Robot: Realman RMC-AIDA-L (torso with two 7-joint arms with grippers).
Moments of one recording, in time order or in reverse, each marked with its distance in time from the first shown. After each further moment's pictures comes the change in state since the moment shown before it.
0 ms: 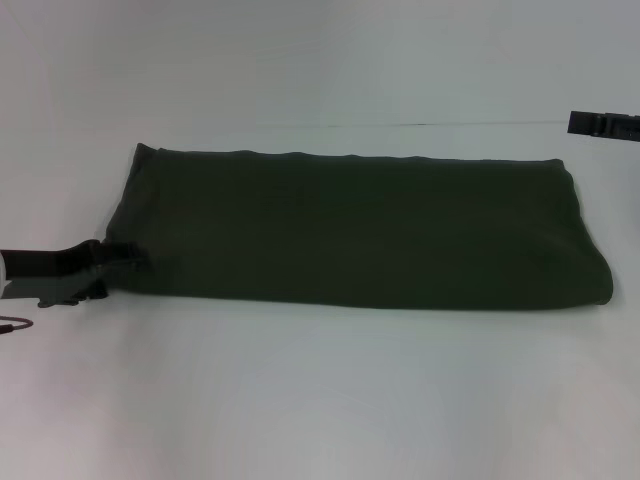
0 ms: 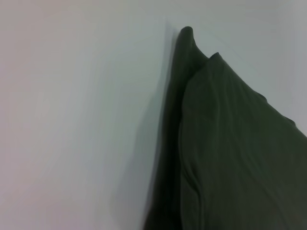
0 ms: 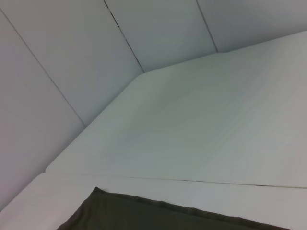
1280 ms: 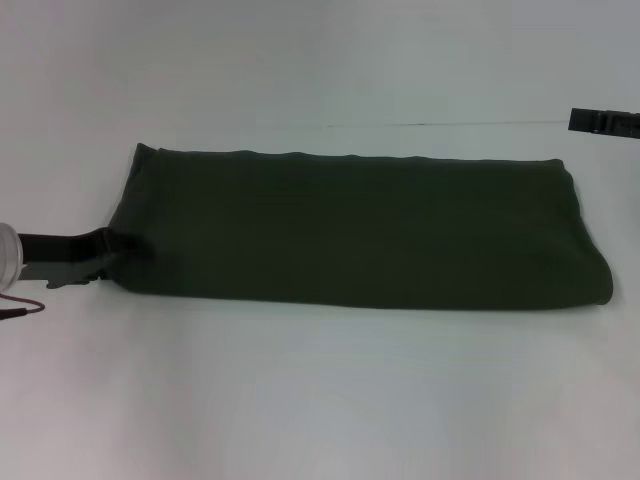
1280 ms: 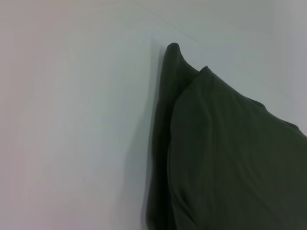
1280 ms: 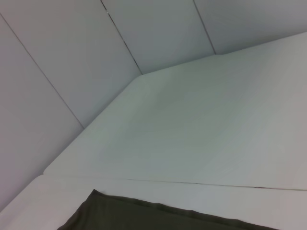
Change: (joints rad) left arm -0.037 -0.001 0.050 -0.020 0.009 -0.073 0.027; right arm 0.002 0.000 0.000 0.000 0.002 0.008 0.002
